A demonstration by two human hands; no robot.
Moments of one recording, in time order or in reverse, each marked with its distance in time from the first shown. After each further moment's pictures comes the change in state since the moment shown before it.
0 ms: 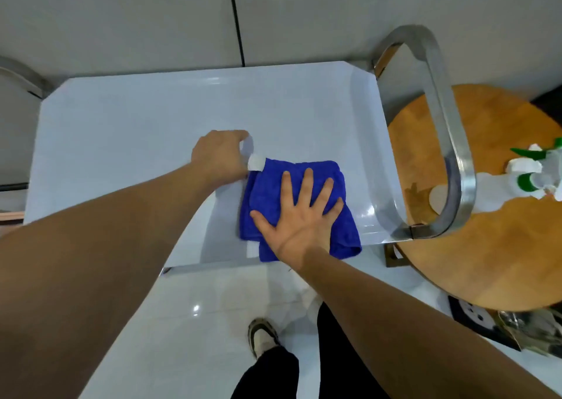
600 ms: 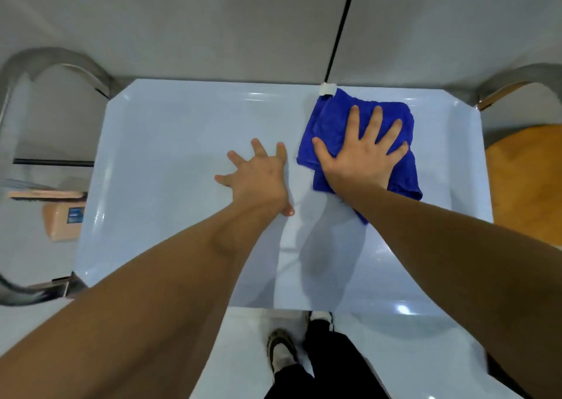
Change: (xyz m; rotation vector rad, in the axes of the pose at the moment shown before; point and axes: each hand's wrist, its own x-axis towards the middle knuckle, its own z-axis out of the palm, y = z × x) left_hand 0.027 -0.042 -0.014 0.115 -0.242 -0.248; right_hand 0.182 -0.059 -0.045 -0.033 0.244 0.065
